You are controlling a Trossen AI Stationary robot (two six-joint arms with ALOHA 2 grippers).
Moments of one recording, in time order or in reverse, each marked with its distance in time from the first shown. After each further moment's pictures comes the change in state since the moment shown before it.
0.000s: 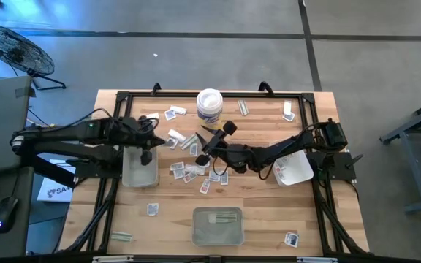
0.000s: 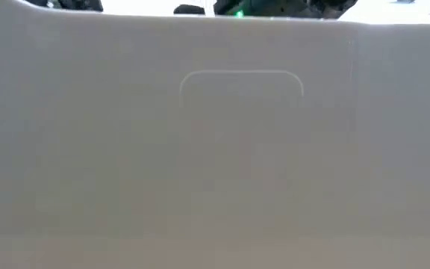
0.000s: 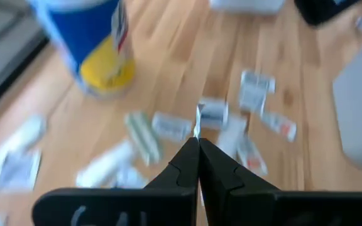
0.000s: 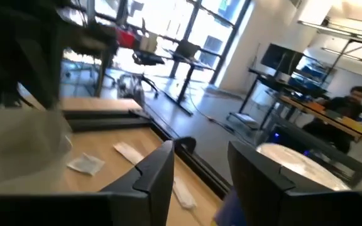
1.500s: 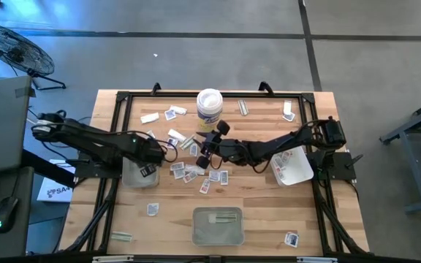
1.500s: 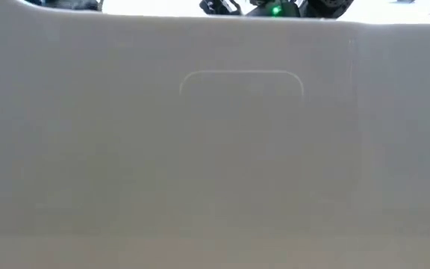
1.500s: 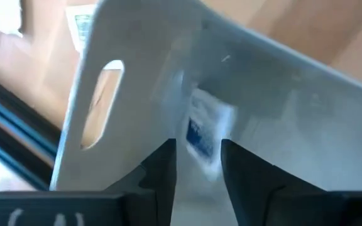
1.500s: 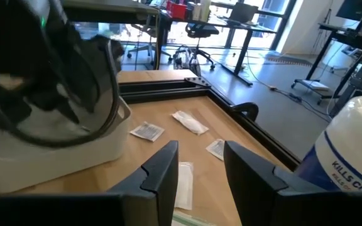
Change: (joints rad) left arm -0.174 0.521 0.018 -0.502 -0.135 -0.512; right arm -0.059 0.000 0.000 -0.210 -0.289 0.289
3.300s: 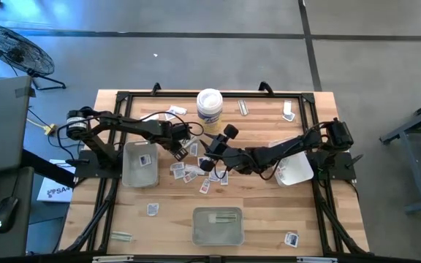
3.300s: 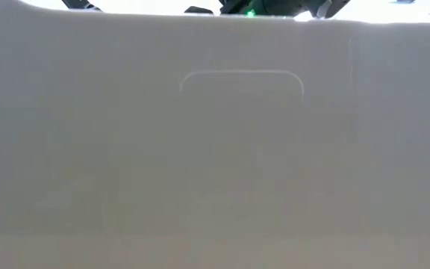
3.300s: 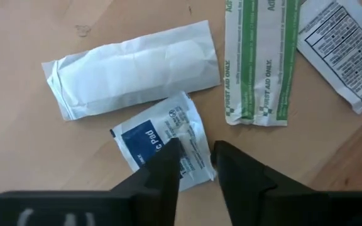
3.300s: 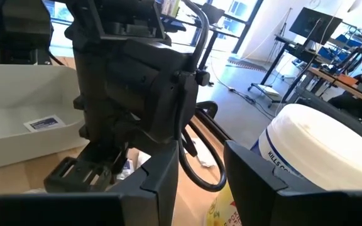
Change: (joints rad) left arm 0.360 0.395 0.082 0.634 0.090 0.164; right arm 0.087 -0.060 0.000 -0.104 0.245 -0.086
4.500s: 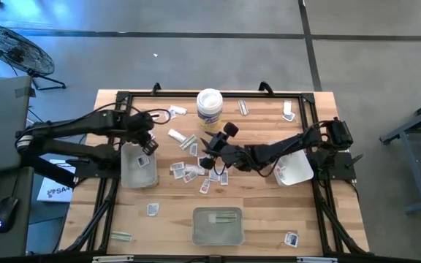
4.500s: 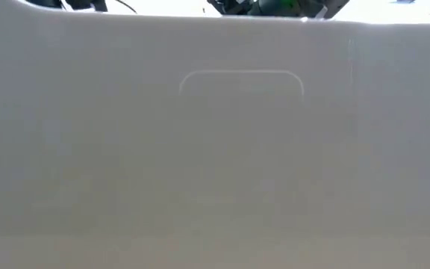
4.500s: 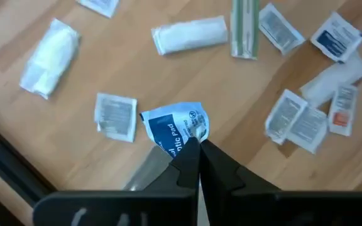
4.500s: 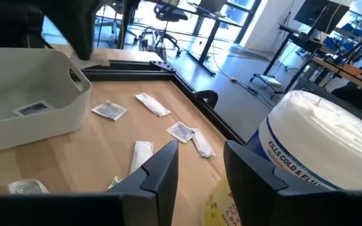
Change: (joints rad) left arm 0.000 -0.697 0.025 -0.557 0.025 -0.015; right arm -0.033 0.000 0.000 -0.054 -0.037 0.037
